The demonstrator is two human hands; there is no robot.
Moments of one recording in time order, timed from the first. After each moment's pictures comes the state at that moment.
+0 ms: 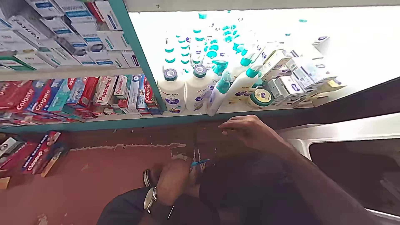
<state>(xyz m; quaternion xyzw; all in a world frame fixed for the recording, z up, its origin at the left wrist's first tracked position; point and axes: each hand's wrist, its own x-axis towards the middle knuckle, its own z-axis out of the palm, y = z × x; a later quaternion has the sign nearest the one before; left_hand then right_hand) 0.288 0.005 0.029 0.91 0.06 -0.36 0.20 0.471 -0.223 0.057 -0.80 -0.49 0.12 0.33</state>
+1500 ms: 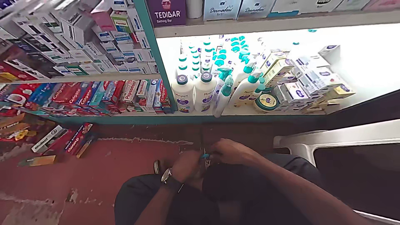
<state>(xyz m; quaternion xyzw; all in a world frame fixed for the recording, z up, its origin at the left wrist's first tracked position) 0.293 -0.006 0.001 0.92 0.03 -0.27 0.27 0.425 -0.179 0.029 -0.76 -0.52 0.37 0.12</state>
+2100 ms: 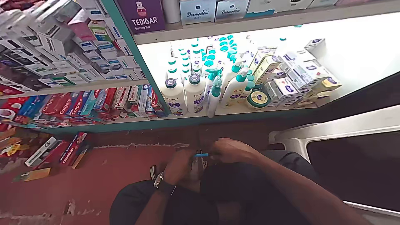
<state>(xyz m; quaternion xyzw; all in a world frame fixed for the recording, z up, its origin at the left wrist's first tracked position) 0.293 0.004 -0.003 0.93 0.02 -0.21 0.29 0.432 -0.193 0.039 -0.78 -0.49 0.39 0.08</state>
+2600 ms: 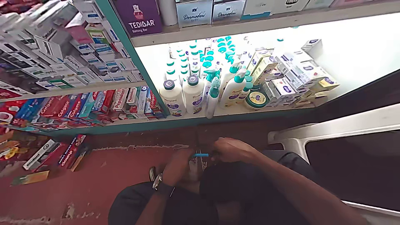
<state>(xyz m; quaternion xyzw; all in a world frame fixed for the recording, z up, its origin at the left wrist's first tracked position) 0.295 0.003 0.002 0.94 0.03 -0.19 0.28 0.437 -0.196 0.038 -0.79 -0.47 0.39 0.08</state>
